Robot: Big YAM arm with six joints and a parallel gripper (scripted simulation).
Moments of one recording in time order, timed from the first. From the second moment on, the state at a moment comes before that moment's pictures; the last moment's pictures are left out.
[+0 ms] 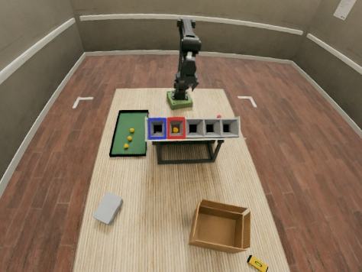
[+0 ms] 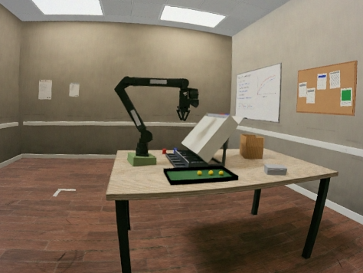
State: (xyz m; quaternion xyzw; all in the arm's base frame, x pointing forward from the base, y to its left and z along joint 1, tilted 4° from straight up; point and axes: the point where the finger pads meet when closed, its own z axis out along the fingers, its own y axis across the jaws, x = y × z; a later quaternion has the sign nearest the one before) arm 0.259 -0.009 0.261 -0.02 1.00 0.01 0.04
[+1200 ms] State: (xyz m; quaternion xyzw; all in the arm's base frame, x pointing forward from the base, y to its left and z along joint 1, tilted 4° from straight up) arm 0.256 -0.026 0.247 -0.01 1.00 0.01 0.03
